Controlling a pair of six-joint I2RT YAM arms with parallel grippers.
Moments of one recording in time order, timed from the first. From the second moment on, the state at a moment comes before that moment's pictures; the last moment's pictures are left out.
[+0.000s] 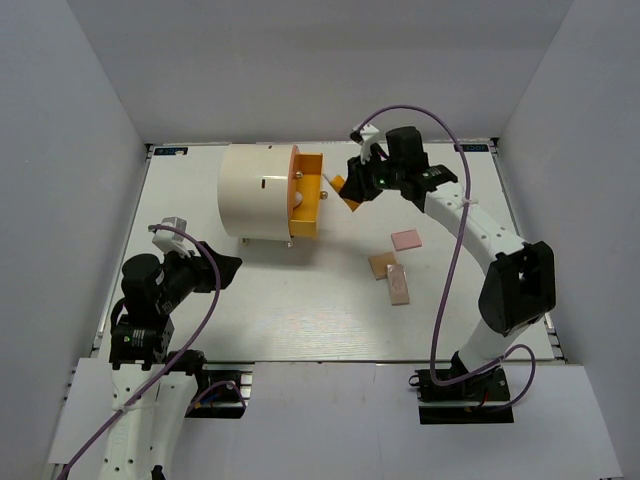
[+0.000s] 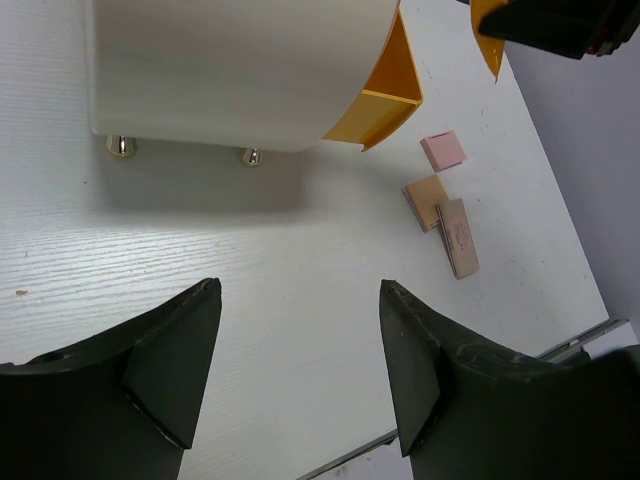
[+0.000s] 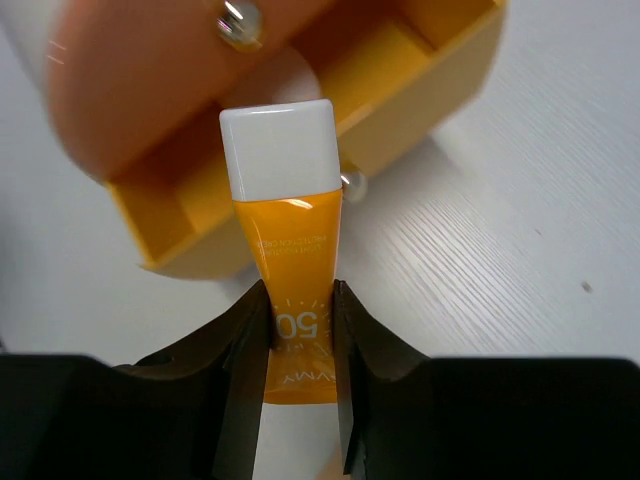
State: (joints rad) left arm -0.02 0.45 0.69 -0.56 0.43 -0.39; right arm 0.46 1.68 1.47 -0.39 -0.49 -0.09
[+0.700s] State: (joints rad) left arm -0.02 0.46 0.69 -0.56 0.43 -0.40; right arm 0.57 1.80 1.40 0.28 -0.77 0.38
